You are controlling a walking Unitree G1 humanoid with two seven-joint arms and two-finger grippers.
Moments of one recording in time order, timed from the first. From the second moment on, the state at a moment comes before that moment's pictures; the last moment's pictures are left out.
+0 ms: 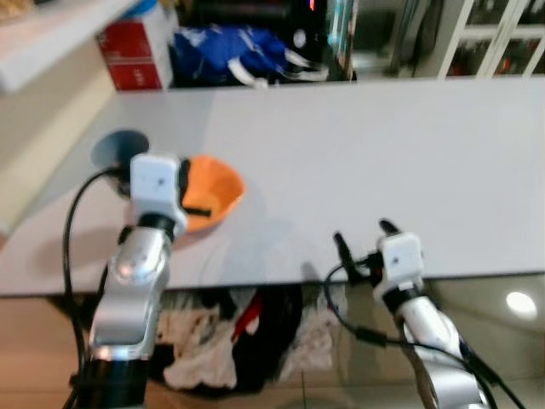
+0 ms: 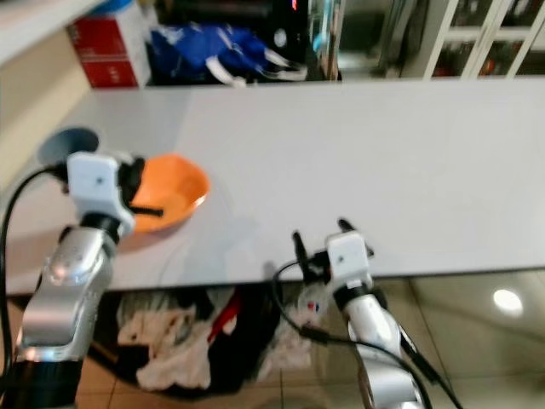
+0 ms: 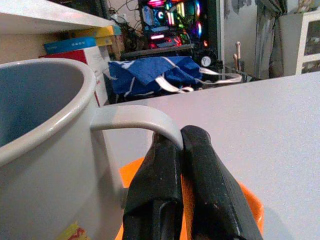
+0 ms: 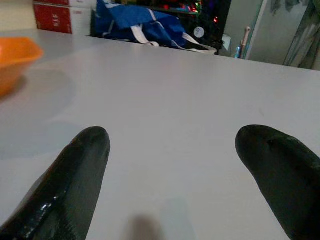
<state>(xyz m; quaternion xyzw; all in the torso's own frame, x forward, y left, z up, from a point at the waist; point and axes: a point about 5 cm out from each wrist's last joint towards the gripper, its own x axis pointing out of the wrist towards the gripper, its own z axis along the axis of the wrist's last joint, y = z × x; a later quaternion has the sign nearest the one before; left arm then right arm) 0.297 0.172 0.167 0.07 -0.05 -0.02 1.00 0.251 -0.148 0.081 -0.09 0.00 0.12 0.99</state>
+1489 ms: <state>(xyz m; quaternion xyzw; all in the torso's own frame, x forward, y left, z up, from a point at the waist) 0.375 0.072 0.190 0.06 -0.02 -0.29 0.96 0.246 -0.153 0.078 -0.09 0.00 0.10 0.99</state>
